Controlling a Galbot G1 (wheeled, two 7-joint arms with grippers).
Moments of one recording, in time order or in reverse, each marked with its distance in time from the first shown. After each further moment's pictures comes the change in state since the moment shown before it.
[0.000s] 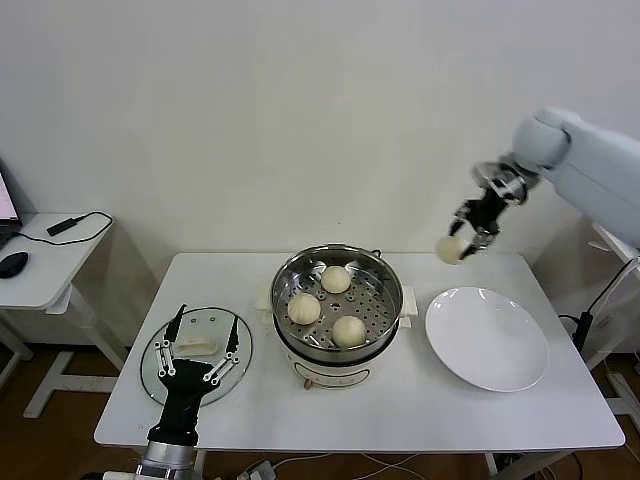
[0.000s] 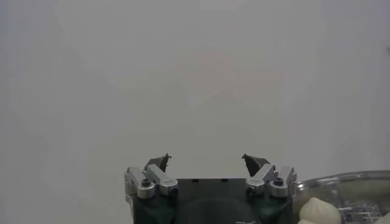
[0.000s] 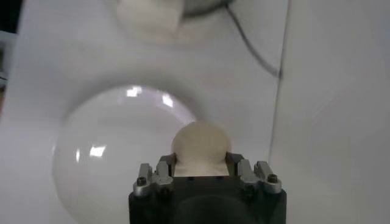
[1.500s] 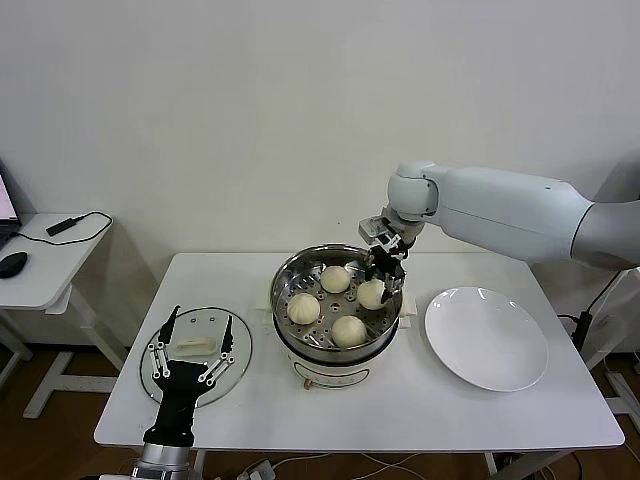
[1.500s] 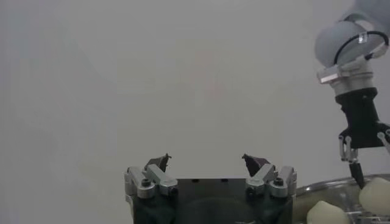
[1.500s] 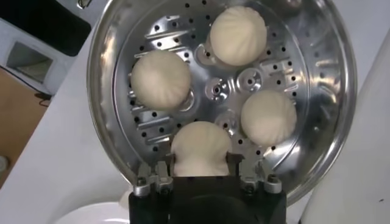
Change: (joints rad) left arm 0.010 -0.014 -0.020 0.001 0.001 -0.017 -0.002; right arm -0.055 0.218 -0.184 0.143 0.037 -0.137 0.183
